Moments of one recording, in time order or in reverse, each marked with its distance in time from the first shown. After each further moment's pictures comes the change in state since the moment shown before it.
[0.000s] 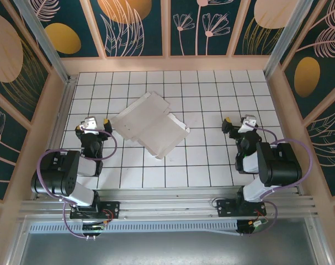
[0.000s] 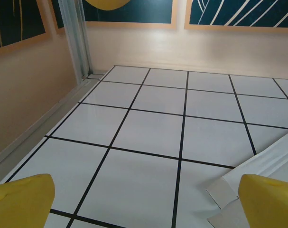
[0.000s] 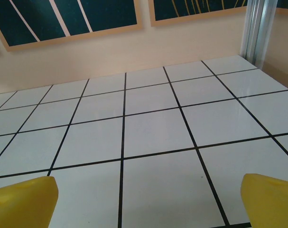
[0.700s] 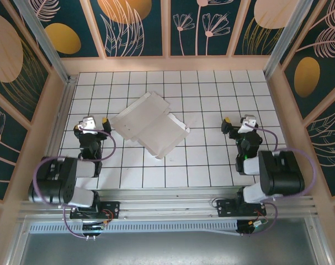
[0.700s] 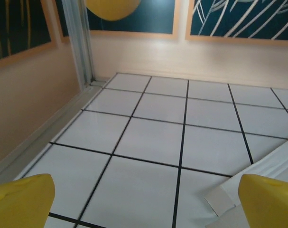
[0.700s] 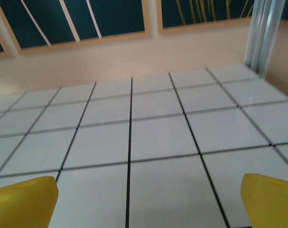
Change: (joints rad) left arm 0.000 -0.146 0.001 -0.110 -0.026 -0.021; right arm 0.025 -0.168 -0.018 -0.109 0.013 -0.021
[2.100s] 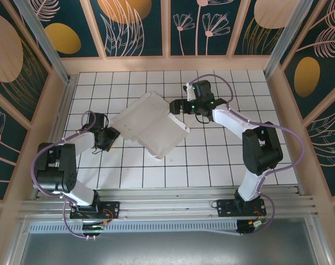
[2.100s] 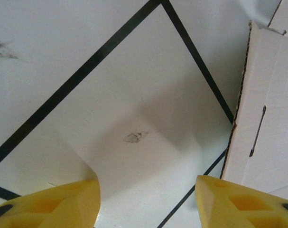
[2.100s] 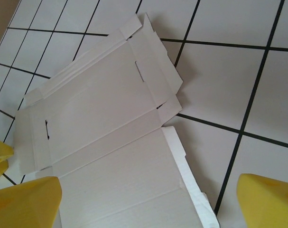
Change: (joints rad) left arm -0.003 0.197 0.514 -1.311 0.495 -0.927; right arm 0.460 0.377 1.110 -1.391 -0.302 0.187
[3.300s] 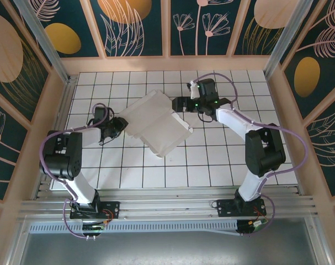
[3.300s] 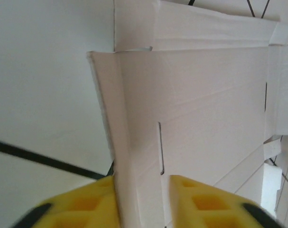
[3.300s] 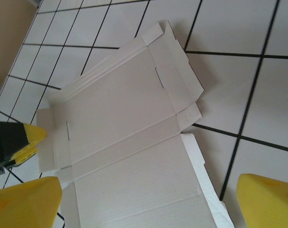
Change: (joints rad) left arm -0.044 0.153 0.073 0.335 0.117 0.115; right arm -0.050 -0.029 -0.013 0.021 -0.050 0.034
